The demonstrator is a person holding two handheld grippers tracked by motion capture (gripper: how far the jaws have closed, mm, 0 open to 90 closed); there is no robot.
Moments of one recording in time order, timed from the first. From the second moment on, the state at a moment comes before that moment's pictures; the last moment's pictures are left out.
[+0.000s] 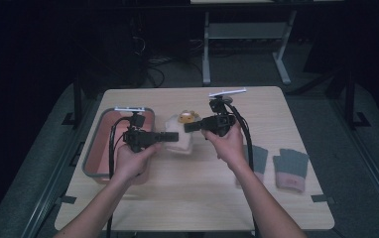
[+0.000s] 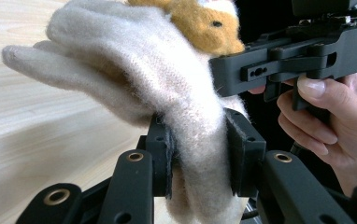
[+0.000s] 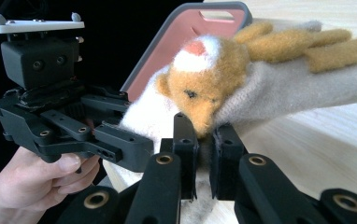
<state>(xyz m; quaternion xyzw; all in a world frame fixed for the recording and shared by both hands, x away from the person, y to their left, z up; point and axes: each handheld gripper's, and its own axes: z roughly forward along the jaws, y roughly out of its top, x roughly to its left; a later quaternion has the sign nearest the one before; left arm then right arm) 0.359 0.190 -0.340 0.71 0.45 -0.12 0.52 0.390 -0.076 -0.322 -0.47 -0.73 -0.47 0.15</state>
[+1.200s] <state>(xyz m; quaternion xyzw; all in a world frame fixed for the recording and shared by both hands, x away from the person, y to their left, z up) 0.358 0.262 -0.309 0.69 0.47 -0.08 0.54 0.413 -0.001 -0.293 -0.43 -0.75 -0.48 0.16</state>
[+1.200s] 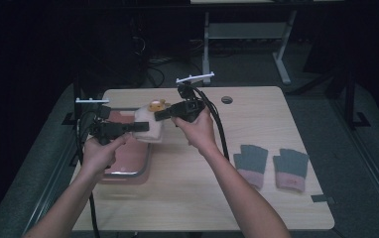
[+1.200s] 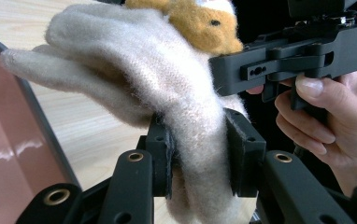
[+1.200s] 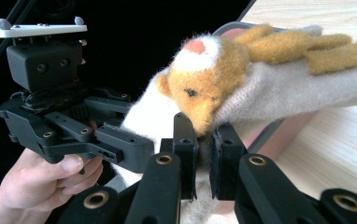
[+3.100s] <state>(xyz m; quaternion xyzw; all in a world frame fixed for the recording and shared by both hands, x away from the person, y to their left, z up) 0.354 0.349 -0.348 0.67 0.55 -0.07 0.49 0.441 0.099 -0.347 -0.41 -0.76 -0.45 0.23</state>
